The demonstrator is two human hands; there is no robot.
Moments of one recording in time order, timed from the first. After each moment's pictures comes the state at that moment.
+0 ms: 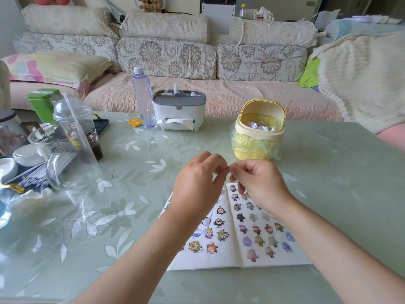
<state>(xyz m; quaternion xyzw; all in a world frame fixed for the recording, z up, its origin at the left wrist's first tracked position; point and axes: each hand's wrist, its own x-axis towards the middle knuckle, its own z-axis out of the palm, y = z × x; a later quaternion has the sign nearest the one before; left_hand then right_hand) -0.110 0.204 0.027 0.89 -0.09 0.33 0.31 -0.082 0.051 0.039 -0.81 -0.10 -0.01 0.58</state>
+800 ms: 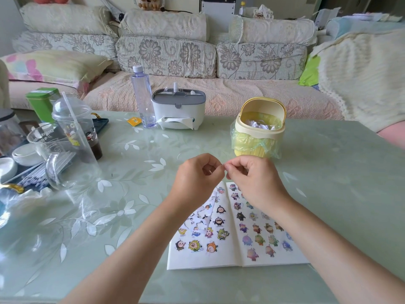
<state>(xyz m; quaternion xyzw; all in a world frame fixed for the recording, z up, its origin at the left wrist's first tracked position) -0.107 0.208 0.036 0.85 0.00 0.15 0.50 -0.080 0.055 0.036 -0.86 -0.18 -0.11 0.47</state>
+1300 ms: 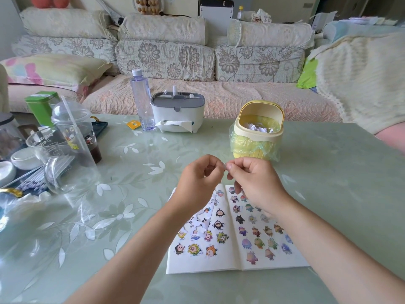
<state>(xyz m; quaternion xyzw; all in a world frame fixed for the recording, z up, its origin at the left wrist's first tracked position) -0.103 0.206 0.031 0.79 -0.02 0.10 0.61 -0.080 0.058 0.044 -0.80 -0.10 -0.01 0.59</state>
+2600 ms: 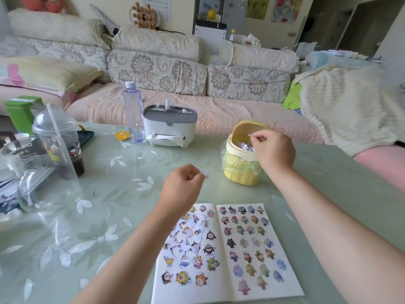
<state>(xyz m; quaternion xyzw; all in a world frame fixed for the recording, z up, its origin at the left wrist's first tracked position) -0.062 0.225 0.032 0.81 0.08 0.11 0.56 0.052 0.020 0.080 -0.90 0.01 -0.32 0.29</state>
